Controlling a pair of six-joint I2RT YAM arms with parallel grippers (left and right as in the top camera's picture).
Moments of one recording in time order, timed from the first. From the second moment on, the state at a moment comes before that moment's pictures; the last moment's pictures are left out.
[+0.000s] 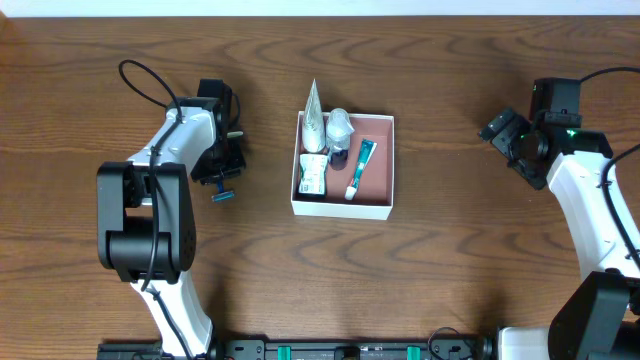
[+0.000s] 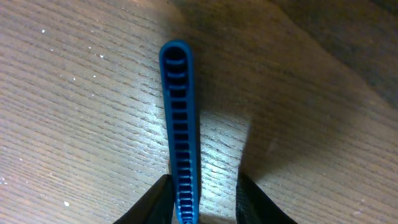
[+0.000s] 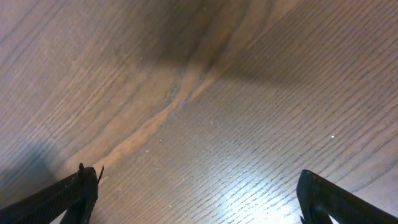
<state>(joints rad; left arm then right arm) -0.05 2.03 1.35 -0.91 -0.11 -0.40 -0.10 1.56 1.14 -0.70 0.06 0.69</state>
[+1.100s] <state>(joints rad) -0.27 1.47 1.50 -1.15 -0.13 -0.35 -0.10 1.56 1.14 -0.70 0.06 0.69</state>
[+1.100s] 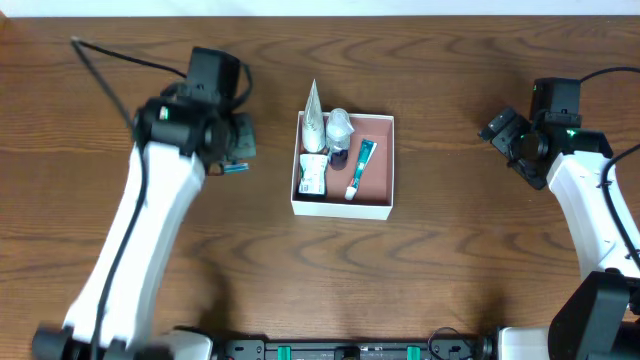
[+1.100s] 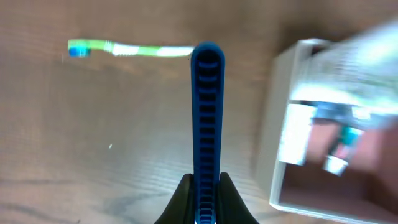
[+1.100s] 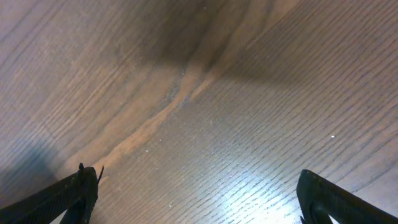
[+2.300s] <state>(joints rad) -0.99 1.85 1.49 -0.66 -0.63 -0.60 -0.10 1.56 1.14 -0.70 0.06 0.69</state>
